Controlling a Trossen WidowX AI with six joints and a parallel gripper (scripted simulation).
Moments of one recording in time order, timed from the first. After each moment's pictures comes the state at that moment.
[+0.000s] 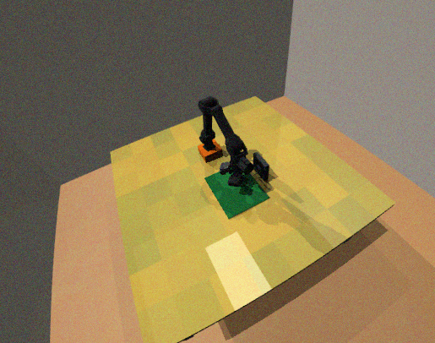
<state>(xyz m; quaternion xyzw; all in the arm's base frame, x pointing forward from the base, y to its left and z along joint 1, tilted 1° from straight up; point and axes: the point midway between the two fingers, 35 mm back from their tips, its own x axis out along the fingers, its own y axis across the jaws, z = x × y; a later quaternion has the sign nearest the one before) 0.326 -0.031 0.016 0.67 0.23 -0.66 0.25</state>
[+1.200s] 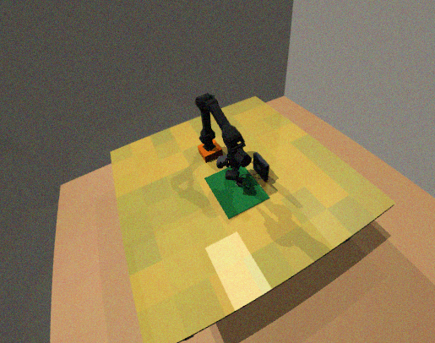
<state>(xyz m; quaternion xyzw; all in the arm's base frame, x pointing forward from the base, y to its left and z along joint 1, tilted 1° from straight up) 0.319 -0.037 0.066 0.67 0.23 -0.66 0.25</state>
